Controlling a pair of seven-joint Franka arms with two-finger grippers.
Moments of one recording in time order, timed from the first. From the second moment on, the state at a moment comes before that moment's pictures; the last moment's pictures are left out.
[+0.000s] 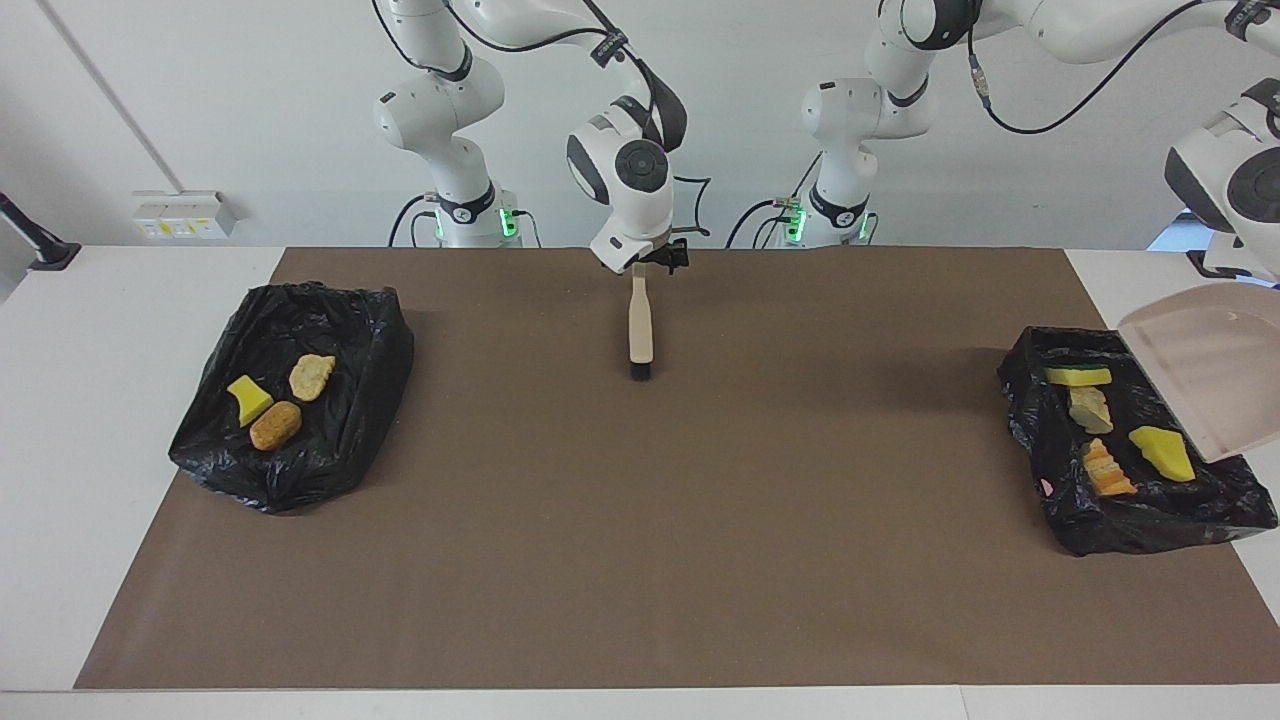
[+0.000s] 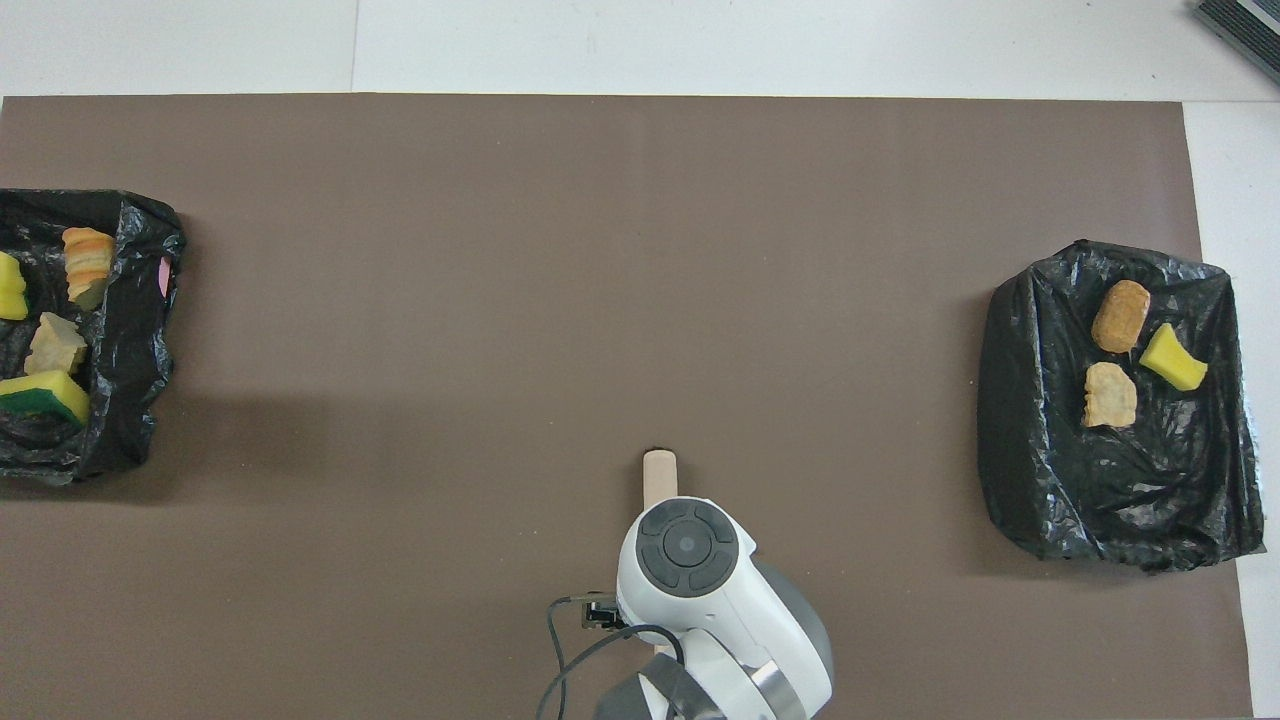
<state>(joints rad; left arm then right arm) -0.05 0.28 0.31 -1.48 0.82 1.86 1.59 0.69 0.05 0.09 -2.20 0.30 2.02 0.65</state>
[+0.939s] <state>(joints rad) -0.06 0.29 -0.03 -1.51 0.43 1.63 0.94 0.53 -0.09 0.08 -2.02 0.20 1.77 0.65</state>
